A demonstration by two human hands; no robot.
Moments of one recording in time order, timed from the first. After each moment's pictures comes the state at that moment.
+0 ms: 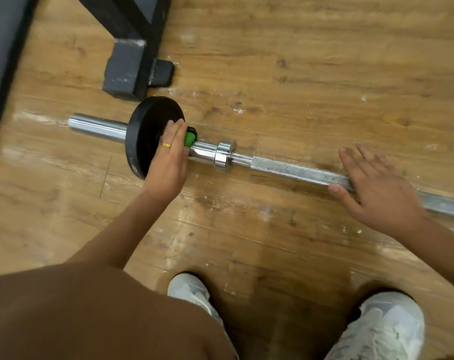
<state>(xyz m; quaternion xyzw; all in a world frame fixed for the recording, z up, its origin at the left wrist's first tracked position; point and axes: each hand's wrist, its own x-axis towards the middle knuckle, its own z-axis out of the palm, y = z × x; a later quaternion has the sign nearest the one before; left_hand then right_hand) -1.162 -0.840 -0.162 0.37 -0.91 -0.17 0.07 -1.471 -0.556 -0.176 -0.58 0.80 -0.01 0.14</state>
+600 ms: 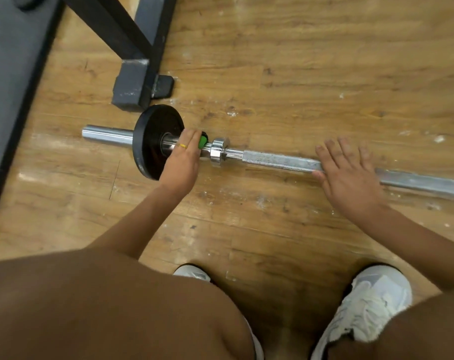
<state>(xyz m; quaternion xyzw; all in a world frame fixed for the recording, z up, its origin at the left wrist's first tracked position) -1.182 -0.812 -0.149 0.36 -0.92 -0.15 0.04 -1.436 -0.546 -0.172 -0.54 0.84 -0.01 0.07</state>
